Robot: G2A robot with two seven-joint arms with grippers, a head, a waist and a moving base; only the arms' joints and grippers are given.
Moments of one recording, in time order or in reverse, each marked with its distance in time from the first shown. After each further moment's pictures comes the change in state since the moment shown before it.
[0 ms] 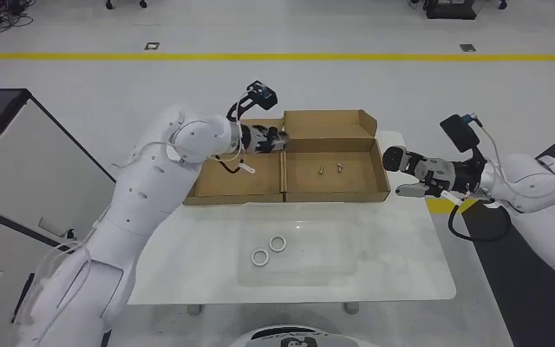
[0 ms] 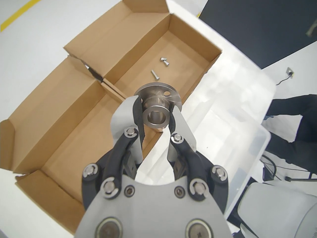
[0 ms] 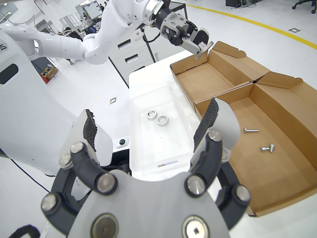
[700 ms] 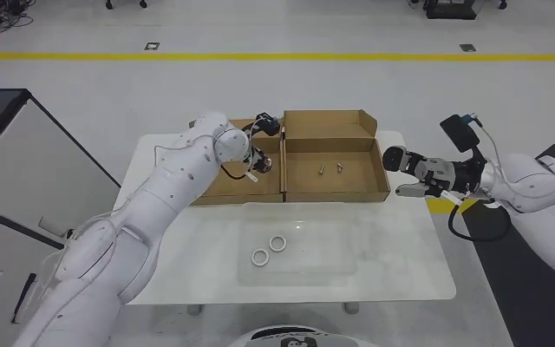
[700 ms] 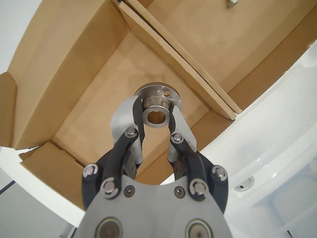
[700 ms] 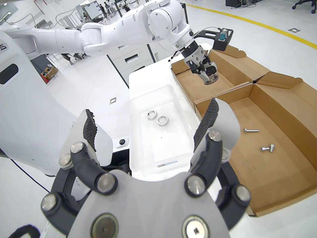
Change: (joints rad) left arm -0.182 -0.144 0.324 0.518 0.129 -0.040 0.032; right arm 0.000 0.000 0.000 0.000 0.000 0.000 0.000
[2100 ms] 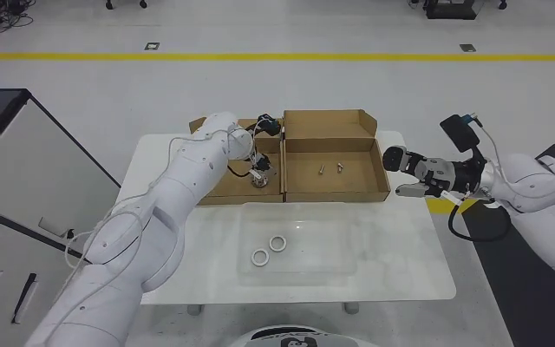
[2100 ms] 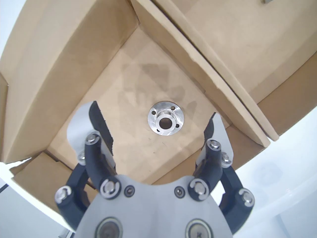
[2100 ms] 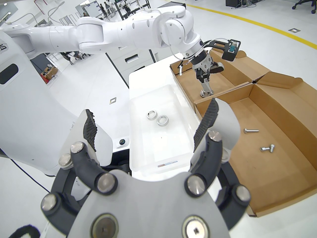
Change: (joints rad) left arm -0.109 -0.157 0.069 0.370 0.014 -0.092 0.159; right arm 0.000 0.000 0.000 0.000 0.000 0.000 0.000
